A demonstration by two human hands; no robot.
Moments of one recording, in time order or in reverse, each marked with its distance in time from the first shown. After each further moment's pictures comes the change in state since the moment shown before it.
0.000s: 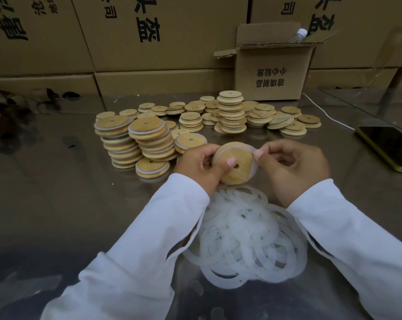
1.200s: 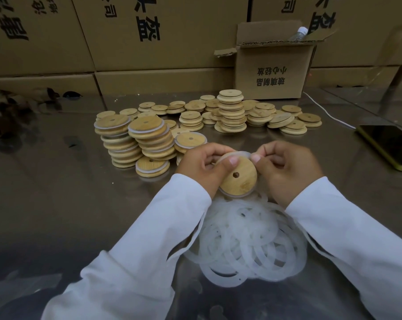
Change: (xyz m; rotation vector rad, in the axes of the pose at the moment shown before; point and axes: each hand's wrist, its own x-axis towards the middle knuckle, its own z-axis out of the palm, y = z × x) left_hand -0.003 0.002 0.005 -0.046 -0.001 0.039; right_hand 0.001 -0.002 0.000 -0.056 -0.188 -0.001
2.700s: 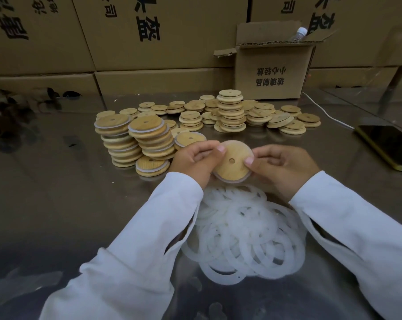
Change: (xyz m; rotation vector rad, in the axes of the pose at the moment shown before) left_hand 0.008 -0.004 -0.001 -0.276 0.174 -0.246; right_hand 0.008 0.004 -0.004 0.290 -0.190 0.207
